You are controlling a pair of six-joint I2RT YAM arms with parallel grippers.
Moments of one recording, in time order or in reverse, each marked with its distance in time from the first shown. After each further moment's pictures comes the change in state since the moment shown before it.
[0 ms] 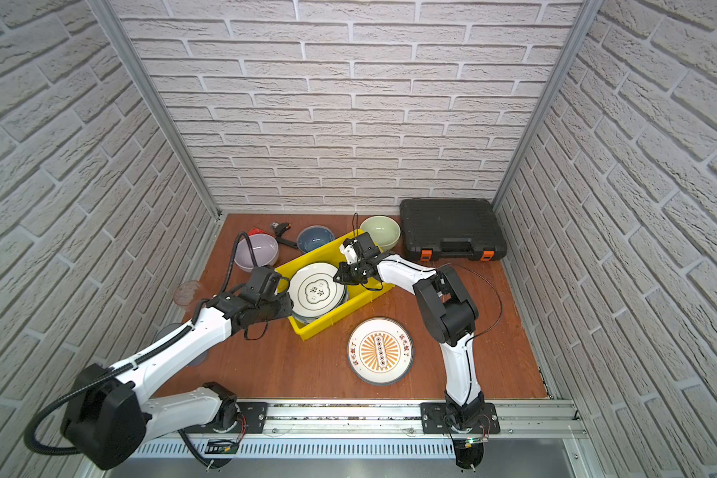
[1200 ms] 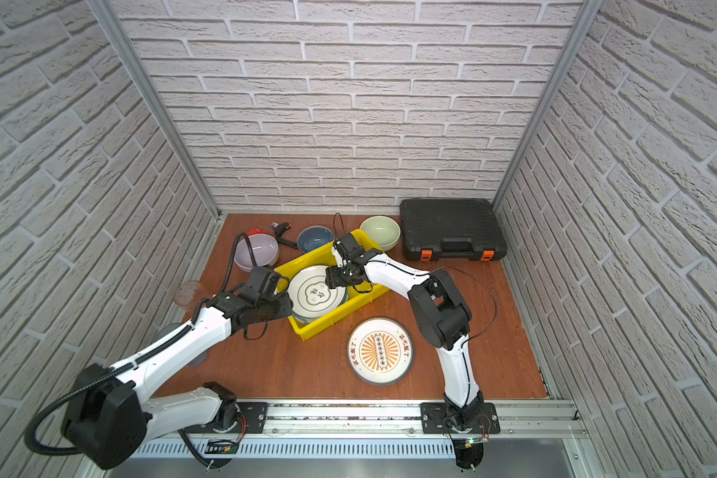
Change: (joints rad) left arm 0.005 0.001 0.000 0.000 0.013 0.000; right arm 0.089 0.002 0.118 -0.200 0.290 -0.092
